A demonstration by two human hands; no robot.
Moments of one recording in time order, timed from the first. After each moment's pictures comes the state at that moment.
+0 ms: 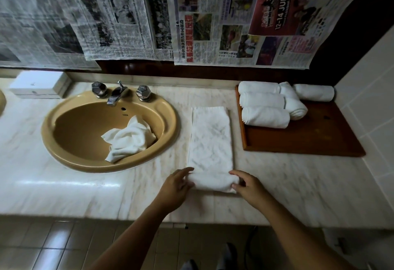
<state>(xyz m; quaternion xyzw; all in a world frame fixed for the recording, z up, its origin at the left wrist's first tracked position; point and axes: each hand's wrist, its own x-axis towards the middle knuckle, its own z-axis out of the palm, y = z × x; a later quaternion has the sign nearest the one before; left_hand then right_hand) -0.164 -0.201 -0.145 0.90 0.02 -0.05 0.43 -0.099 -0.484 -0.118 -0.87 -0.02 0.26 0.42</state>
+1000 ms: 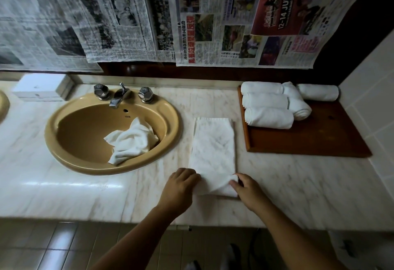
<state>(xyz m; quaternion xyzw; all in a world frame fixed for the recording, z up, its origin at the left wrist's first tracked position) -0.158 -0.205 -0.139 0.96 -0.15 0.11 0.23 -0.104 -0.460 -0.120 -0.88 0.04 0.25 0.41</state>
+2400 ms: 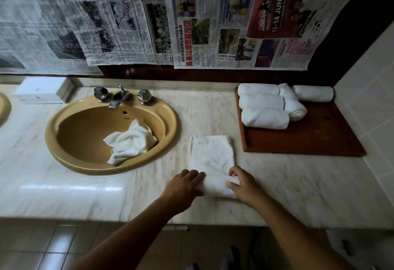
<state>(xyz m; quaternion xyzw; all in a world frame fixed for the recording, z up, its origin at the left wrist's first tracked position) -0.149 -0.214 -0.134 0.97 -0.19 -0.04 0.12 -0.097 -0.469 -0.108 -0.90 -0.06 0.23 0.35</state>
